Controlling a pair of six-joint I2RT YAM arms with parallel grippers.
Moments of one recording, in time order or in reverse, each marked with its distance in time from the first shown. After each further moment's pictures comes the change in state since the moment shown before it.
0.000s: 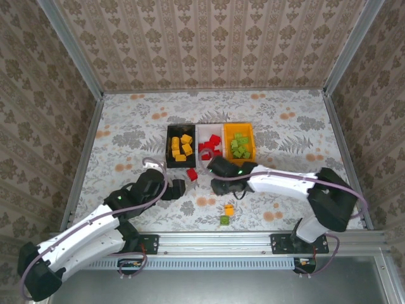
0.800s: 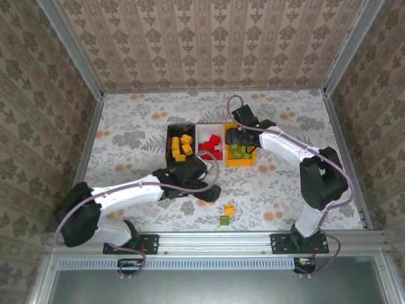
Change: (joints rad) left arm -0.224 0.661 0.316 0.165 0.208 0.206; right arm -0.431 0.192 0.323 -0.020 0.019 -0.029
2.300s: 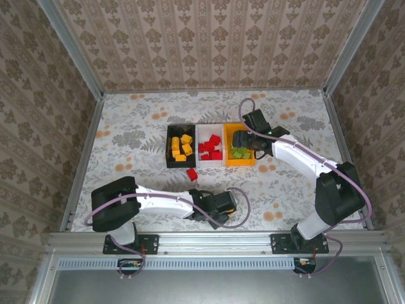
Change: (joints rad) left arm -0.309 0.253 0.062 -0.027 -0.142 0.086; right arm -0.029 -0.167 -0.127 0.020 0.006 0.027
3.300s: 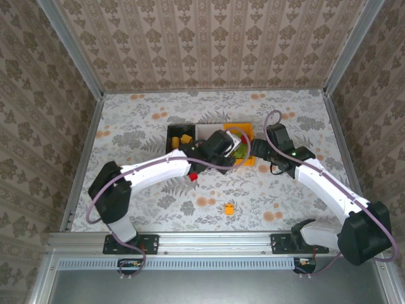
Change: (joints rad) left arm 0.376 0.088 0.467 -0.043 0.027 0.211; right arm -0.061 -0.362 -0.273 0.005 0.032 0.094
